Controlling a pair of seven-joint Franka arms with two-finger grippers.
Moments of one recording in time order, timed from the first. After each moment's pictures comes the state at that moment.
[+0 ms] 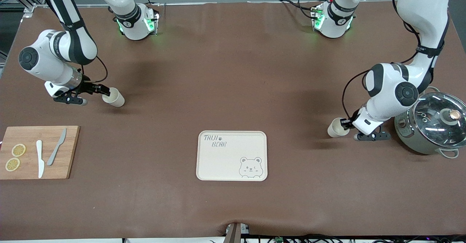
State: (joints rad) left arm 0.13 0.37 -0.22 -2.07 0.02 2.48 -0.10; right arm -0.18 0.04 -0.03 -2.54 0.05 2.46 -0.11
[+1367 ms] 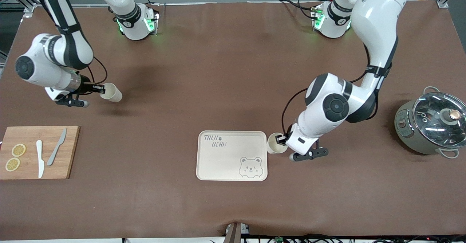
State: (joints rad) left arm -0.22 0.66 -0.29 -1.45 0.02 2.21 -0.68; right arm -0.18 0.07 -0.03 -2.36 0.06 2.16 -0.11
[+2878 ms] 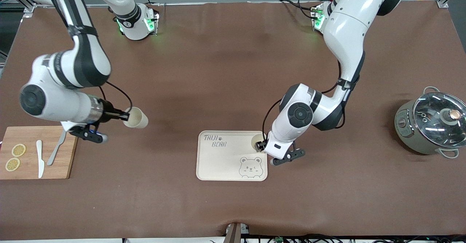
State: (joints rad) left arm -0.38 0.78 -0.16 -1.32 0.02 2.25 -0.85; right arm 0.18 0.36 -0.01 -1.68 0.18 1.84 0.45
